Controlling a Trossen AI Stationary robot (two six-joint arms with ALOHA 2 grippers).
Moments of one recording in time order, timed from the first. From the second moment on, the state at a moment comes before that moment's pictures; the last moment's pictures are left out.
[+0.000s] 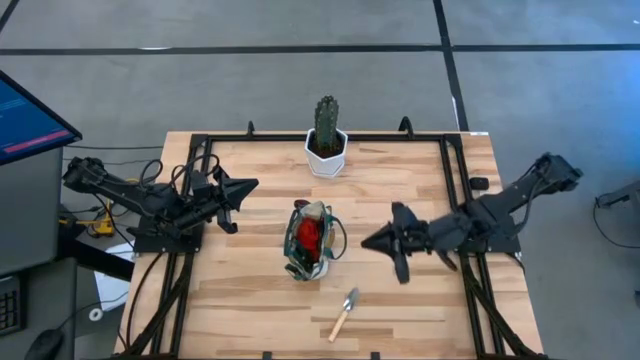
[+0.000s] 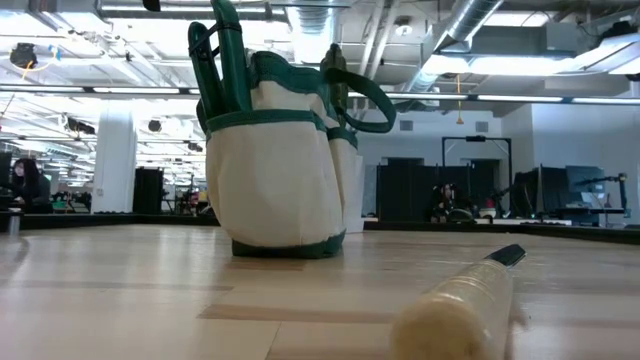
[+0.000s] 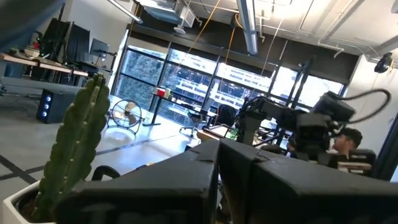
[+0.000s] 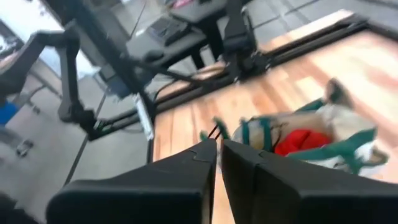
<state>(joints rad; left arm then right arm) -0.39 0.76 0.54 0.58 -0.78 -0.11 0.52 1.18 1.09 -0.27 0.47 0.59</state>
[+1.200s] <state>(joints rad) -0.52 0.89 0.54 0.55 -0.89 -0.22 0.52 1.28 1.09 -0.34 0.43 0.63</state>
